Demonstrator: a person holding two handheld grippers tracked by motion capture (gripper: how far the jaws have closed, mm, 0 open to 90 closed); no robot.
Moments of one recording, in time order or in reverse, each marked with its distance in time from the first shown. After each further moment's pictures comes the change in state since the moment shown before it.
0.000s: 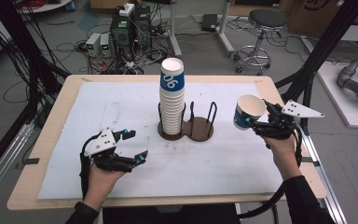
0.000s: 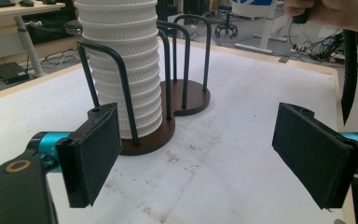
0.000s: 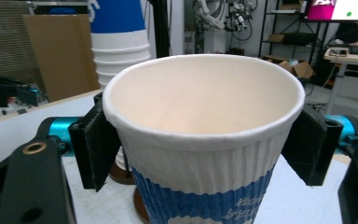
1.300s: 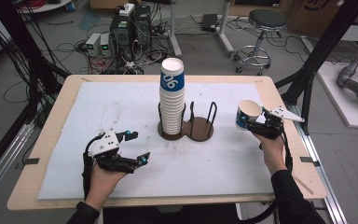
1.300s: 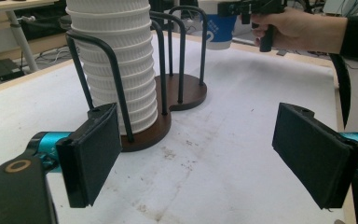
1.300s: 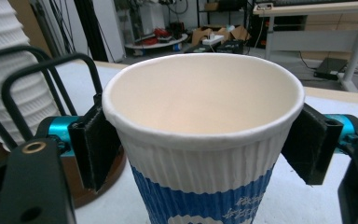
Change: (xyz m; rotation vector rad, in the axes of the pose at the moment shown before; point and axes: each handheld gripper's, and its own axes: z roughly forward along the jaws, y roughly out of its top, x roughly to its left) left arm -0.002 -0.003 0.007 0.018 -0.014 0.003; right arm -0.046 -0.074 0.032 0.082 -0.256 0.121
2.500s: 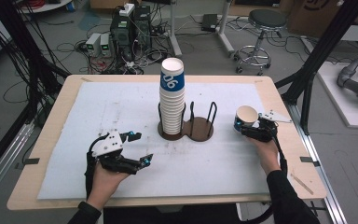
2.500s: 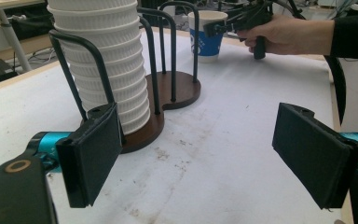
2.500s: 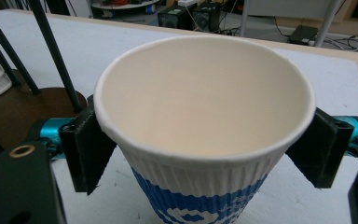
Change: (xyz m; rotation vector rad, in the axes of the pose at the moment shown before) left arm -0.004 0.002 0.007 0.018 -0.022 0.021; right arm 0.003 -0.021 0.014 0.141 -0.122 -0.035
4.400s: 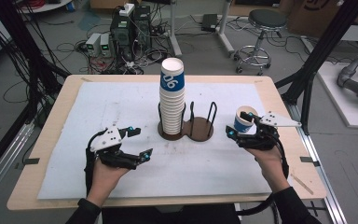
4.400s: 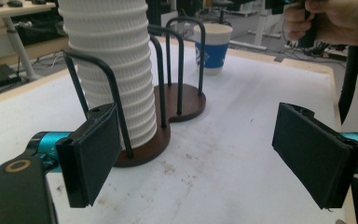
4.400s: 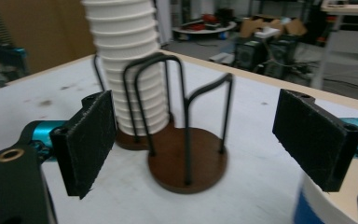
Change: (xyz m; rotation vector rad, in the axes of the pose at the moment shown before) left arm 0.007 0.013 -0.002 -0.036 0.008 -0.005; right arm 0.074 0.053 -0.067 -0.087 0.320 -0.075
